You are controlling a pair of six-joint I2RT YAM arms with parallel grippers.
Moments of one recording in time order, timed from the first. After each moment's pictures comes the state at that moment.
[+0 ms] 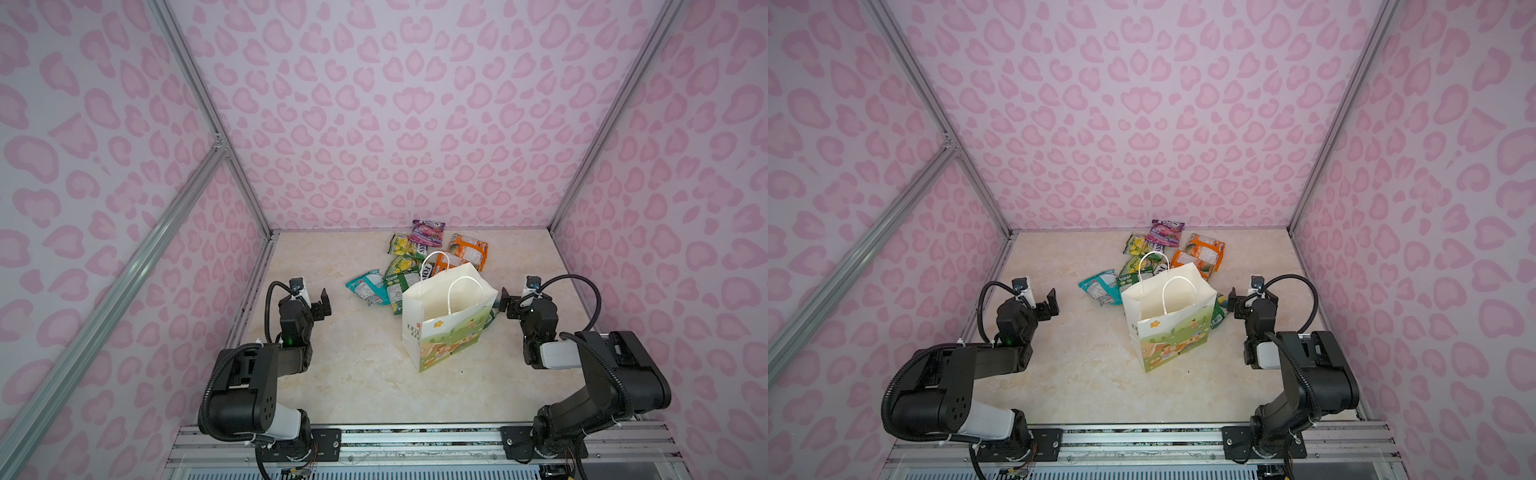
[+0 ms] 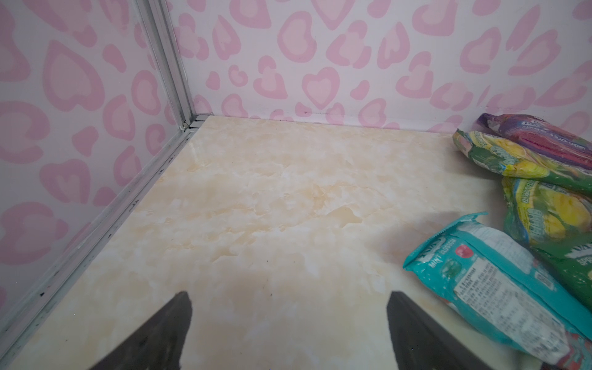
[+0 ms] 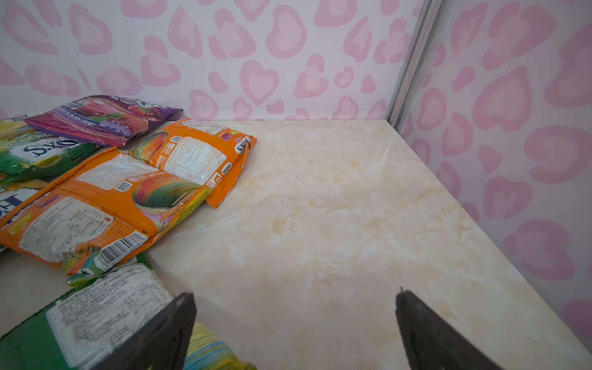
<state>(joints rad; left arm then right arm) 0.02 1.48 0.33 0.86 -0.06 -0.05 -0.01 1.57 0.33 0.97 0.12 0.01</state>
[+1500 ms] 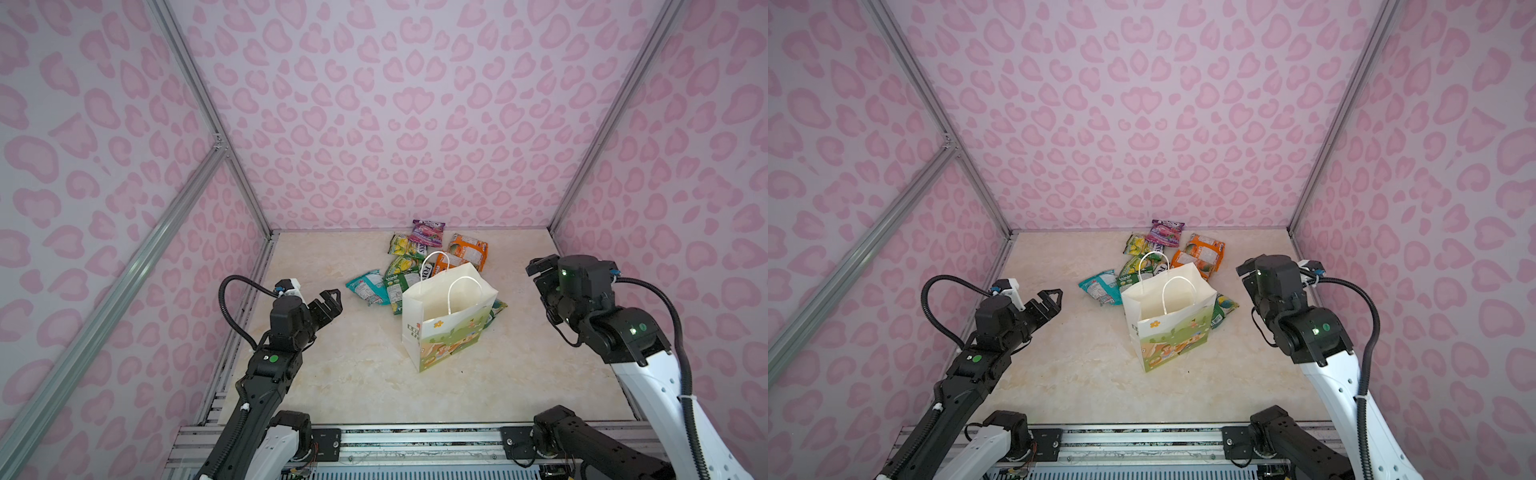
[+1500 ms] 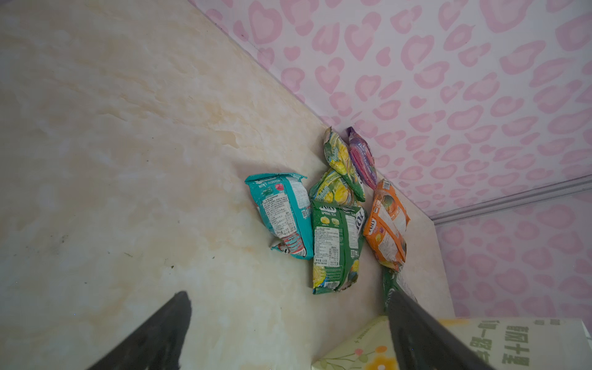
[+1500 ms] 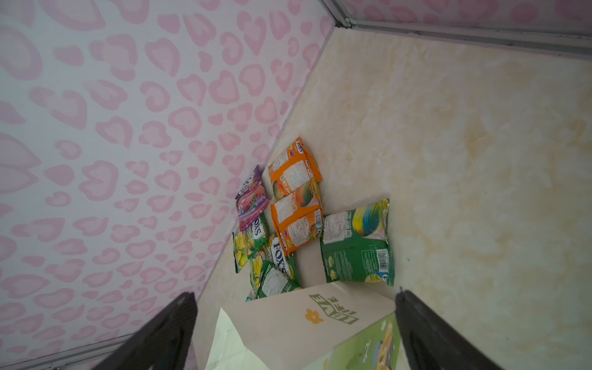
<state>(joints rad) -0.16 0.81 0.60 -0.26 0.08 -0.75 0.40 1.03 1.36 -1.02 0.41 1.30</state>
